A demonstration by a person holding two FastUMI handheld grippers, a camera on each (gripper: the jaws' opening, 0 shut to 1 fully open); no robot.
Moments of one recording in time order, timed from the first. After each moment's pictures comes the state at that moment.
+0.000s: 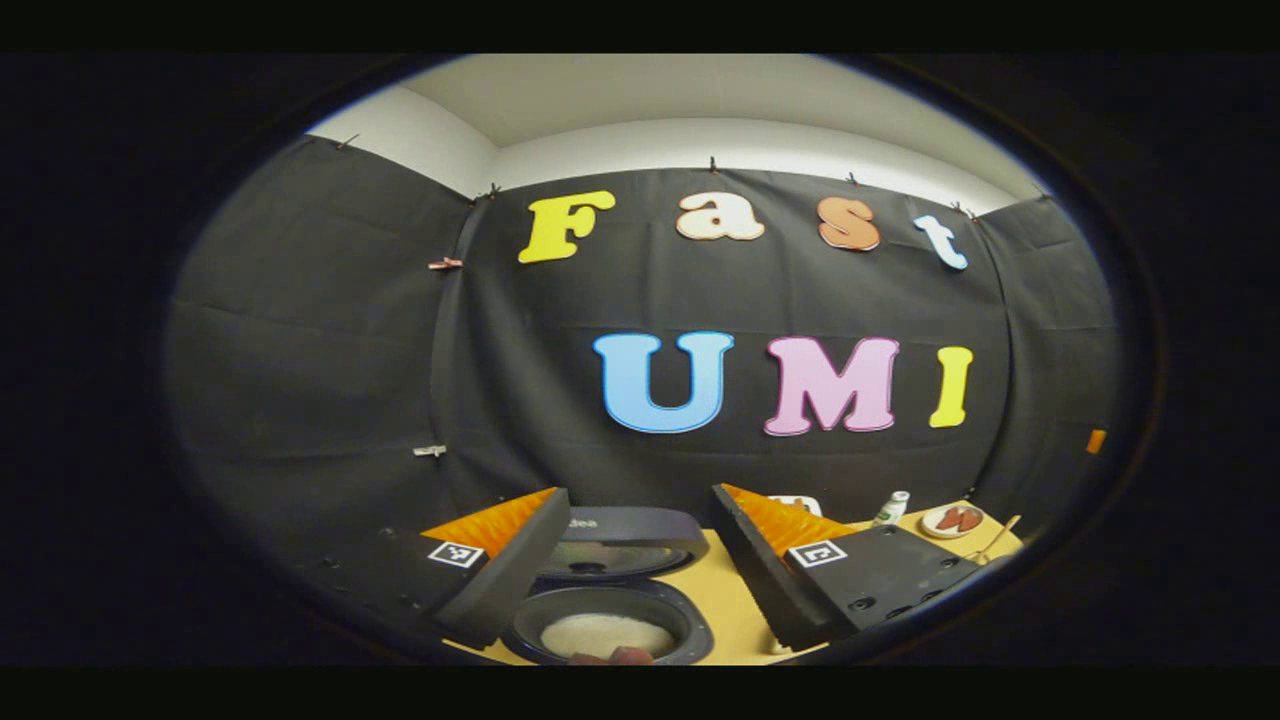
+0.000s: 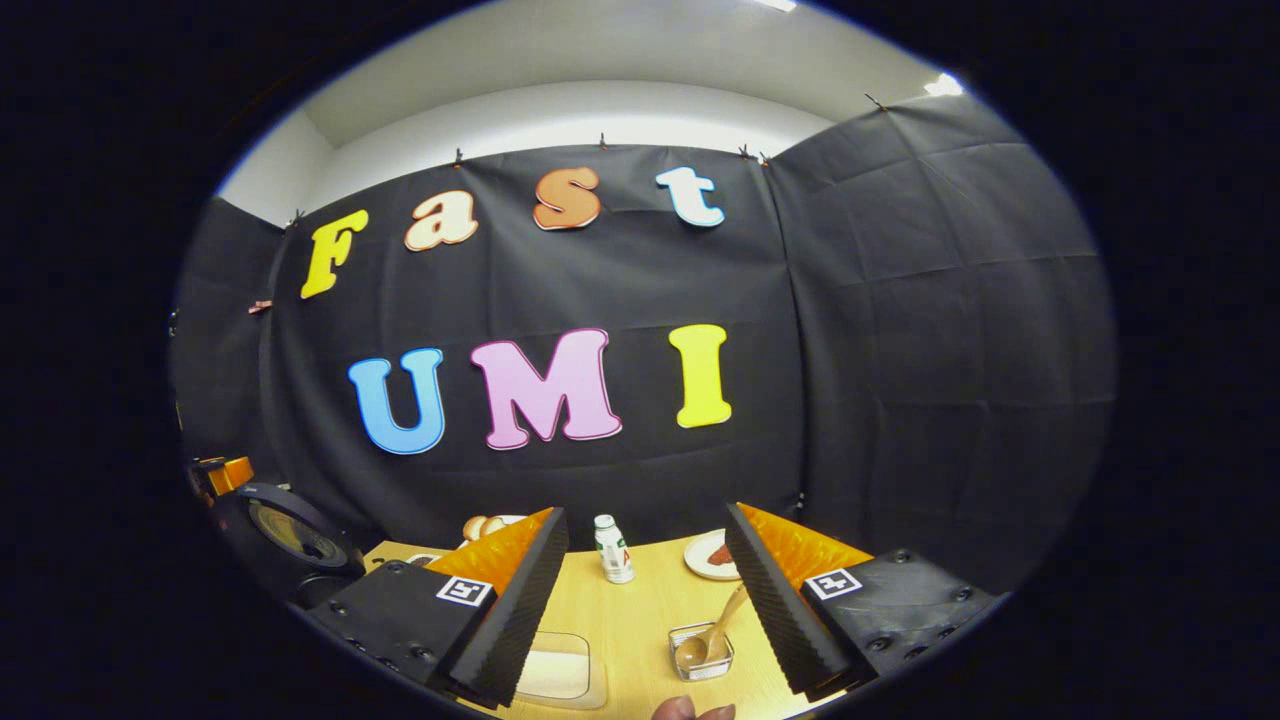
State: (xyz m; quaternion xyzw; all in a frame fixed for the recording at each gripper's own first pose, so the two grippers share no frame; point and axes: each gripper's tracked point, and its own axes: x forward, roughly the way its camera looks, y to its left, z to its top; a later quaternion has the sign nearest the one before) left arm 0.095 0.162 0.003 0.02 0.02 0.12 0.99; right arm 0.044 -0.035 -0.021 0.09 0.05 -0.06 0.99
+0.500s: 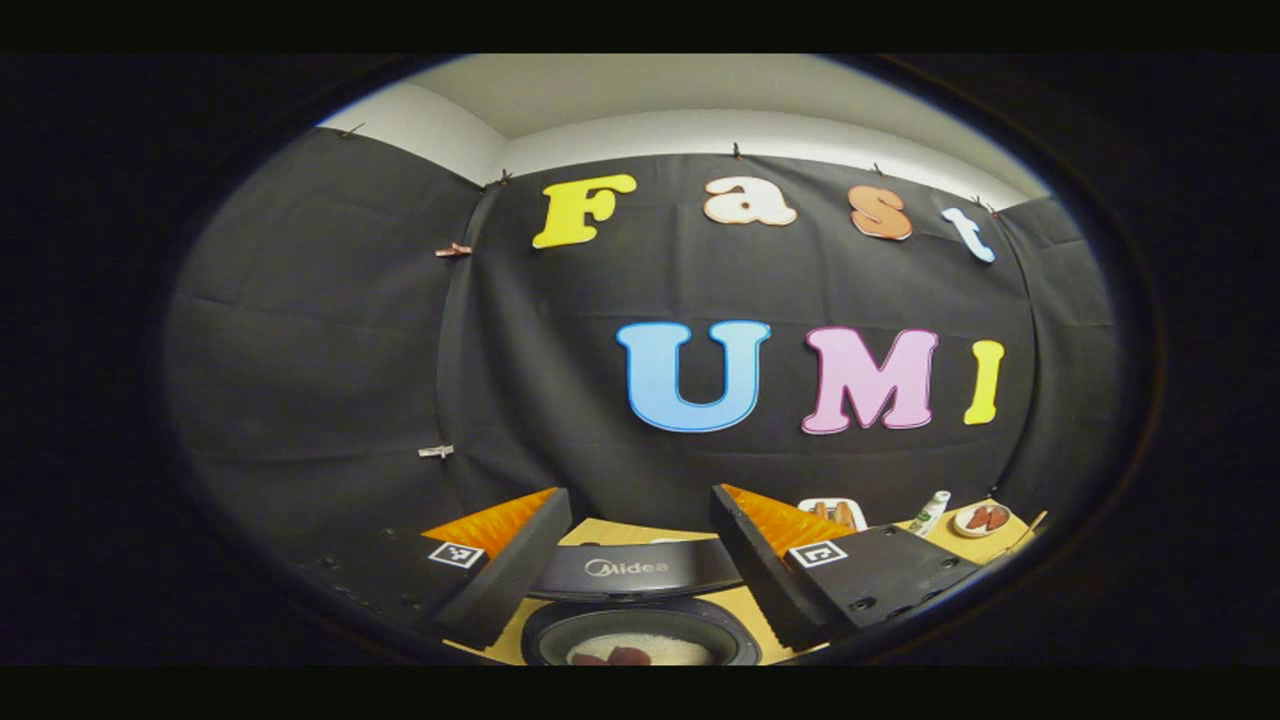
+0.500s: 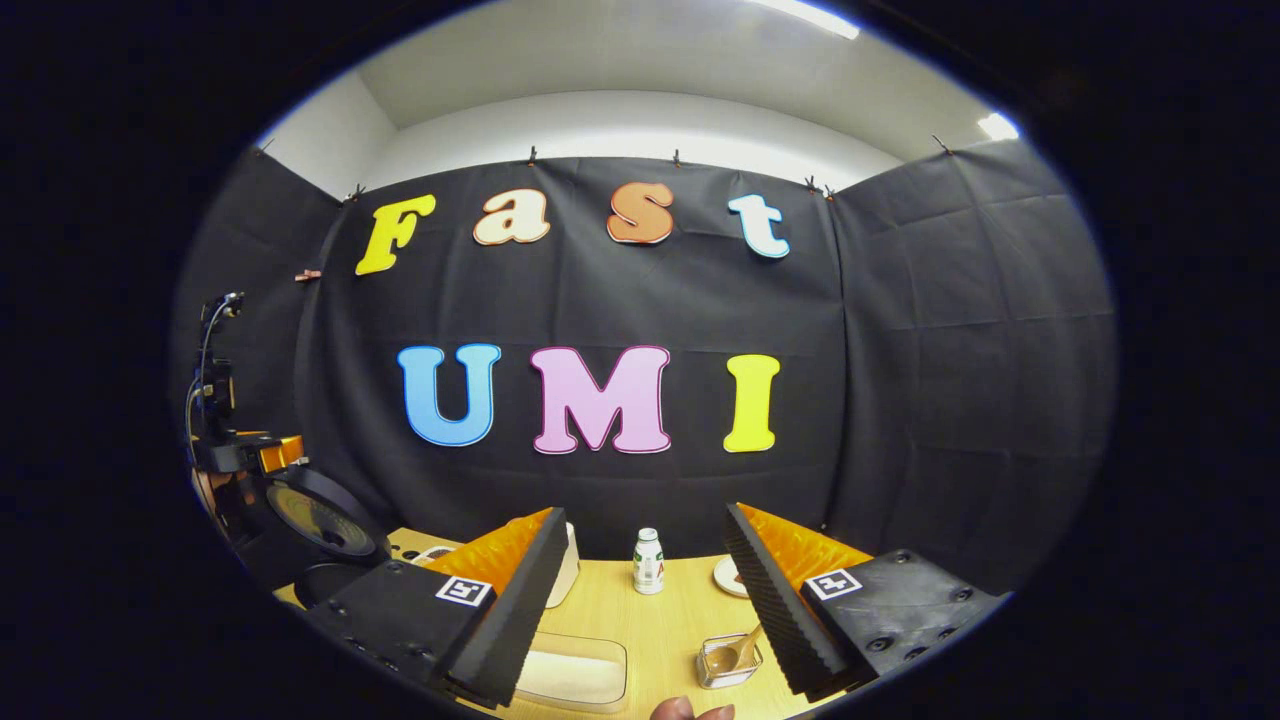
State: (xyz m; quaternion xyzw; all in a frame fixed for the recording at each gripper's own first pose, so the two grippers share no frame) left arm 0.149 0.214 -0.021 0.01 0.04 0.13 0.99; right arm 0.041 0.035 -0.001 0.03 0.03 -0.02 1.00
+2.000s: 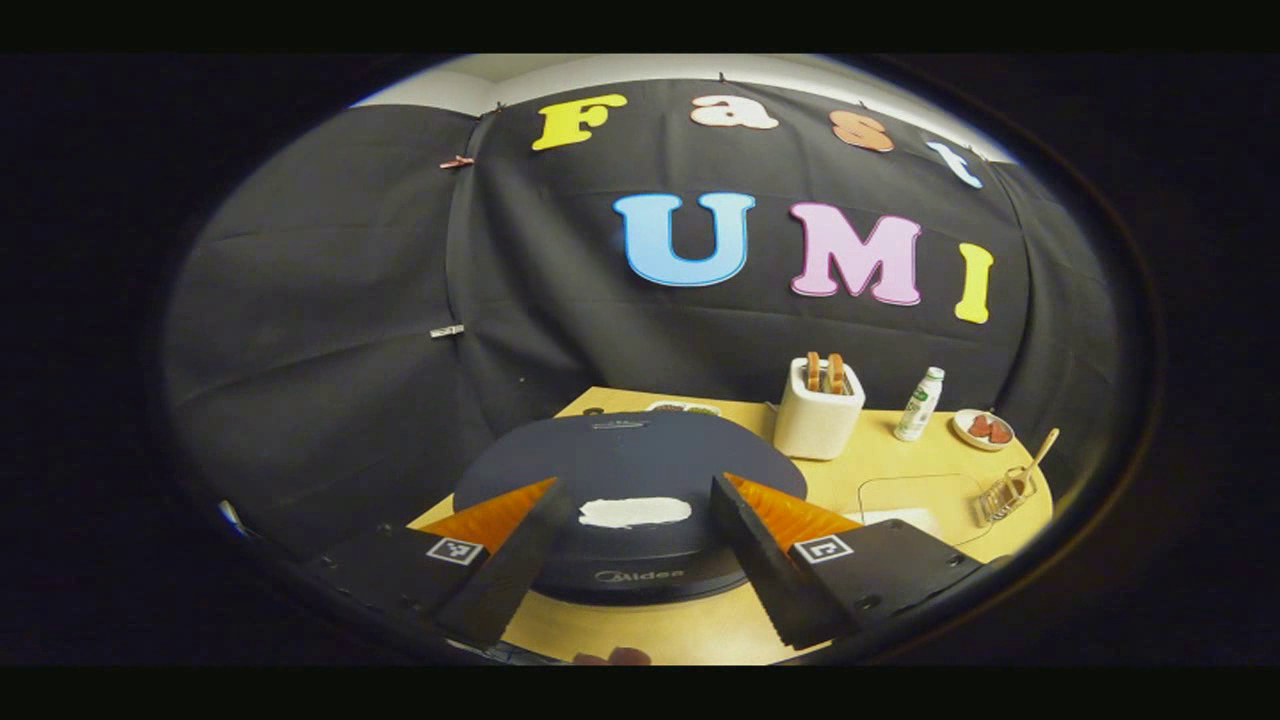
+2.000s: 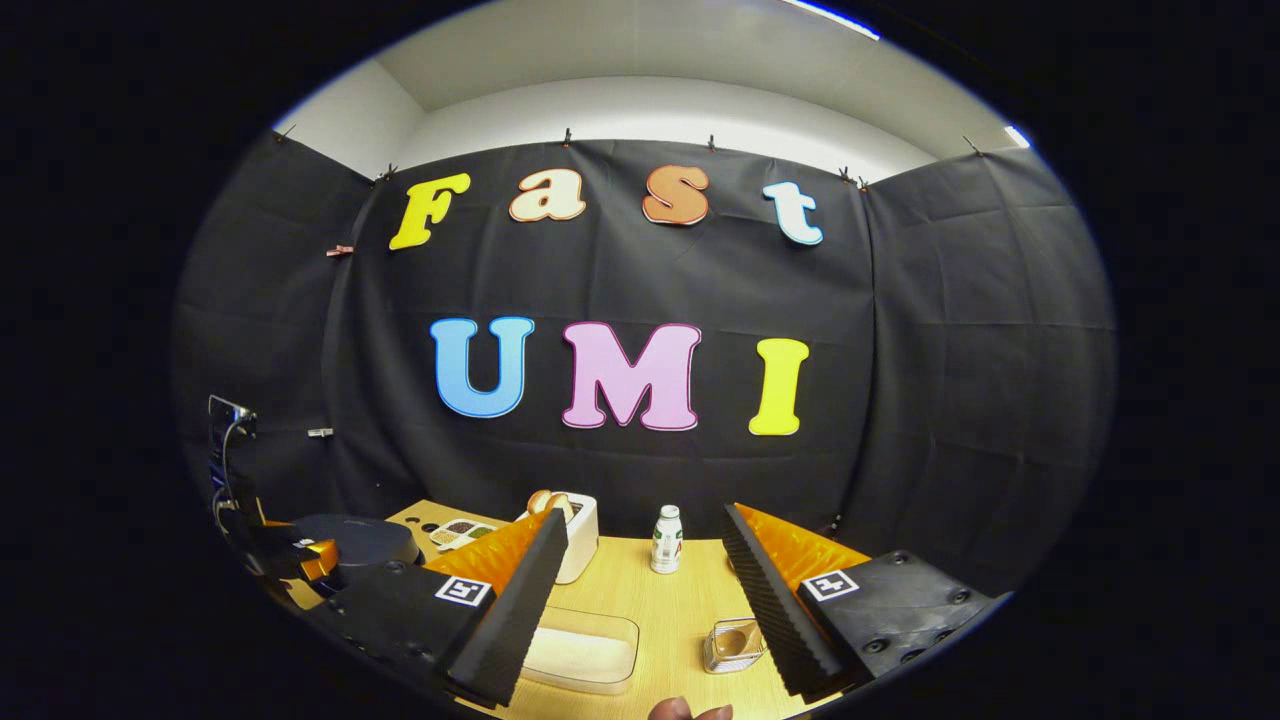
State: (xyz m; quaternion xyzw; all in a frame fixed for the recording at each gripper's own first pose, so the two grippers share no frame) left arm 0.029 0.165 -0.205 -0.01 0.22 0.13 0.97; right arm 0.021 0.052 -0.016 0.03 0.07 0.02 1.00
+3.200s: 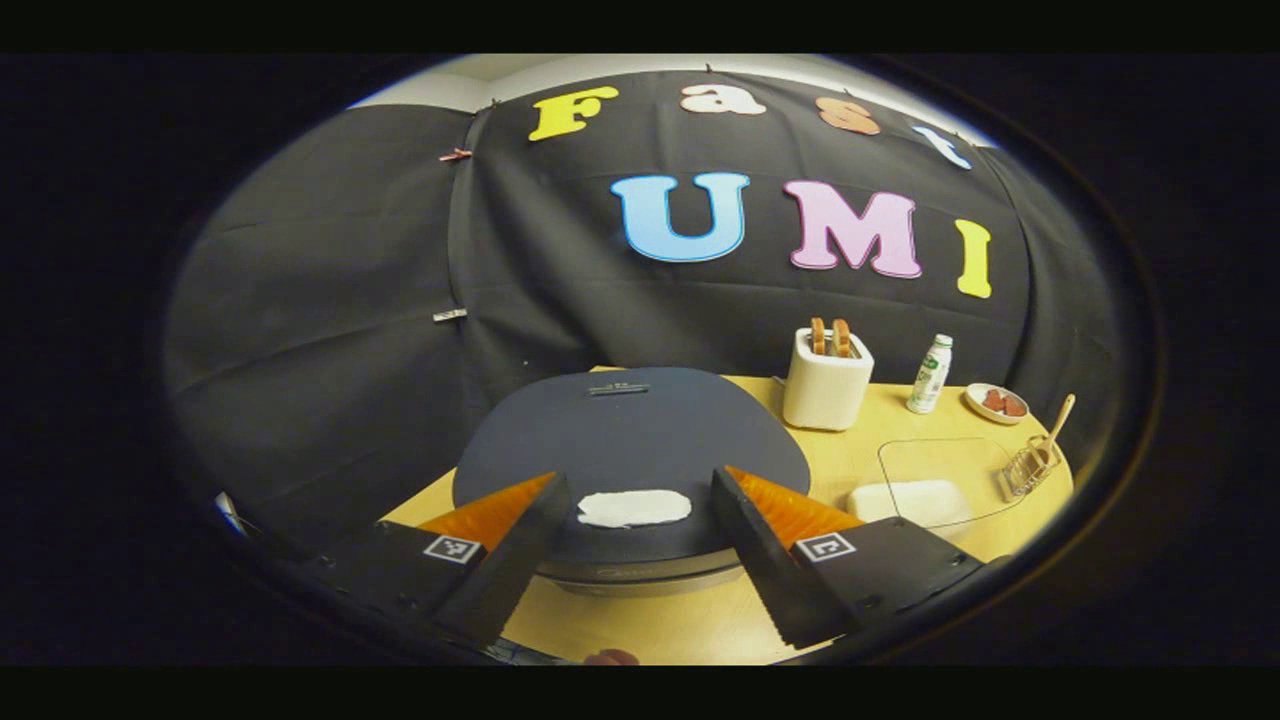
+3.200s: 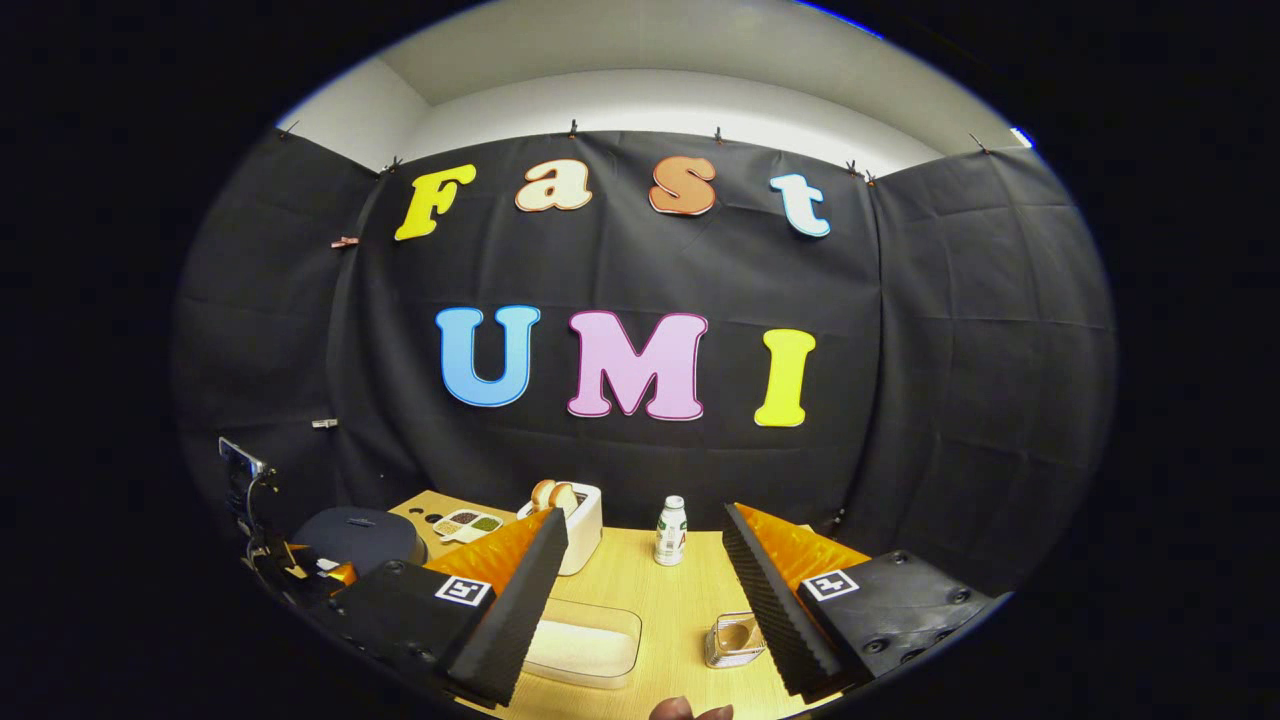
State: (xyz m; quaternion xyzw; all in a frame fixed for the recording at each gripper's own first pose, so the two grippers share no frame) left arm 0.013 0.159 -0.253 0.01 0.23 0.14 0.96; right arm 0.020 0.058 -0.021 0.02 0.08 0.03 1.00
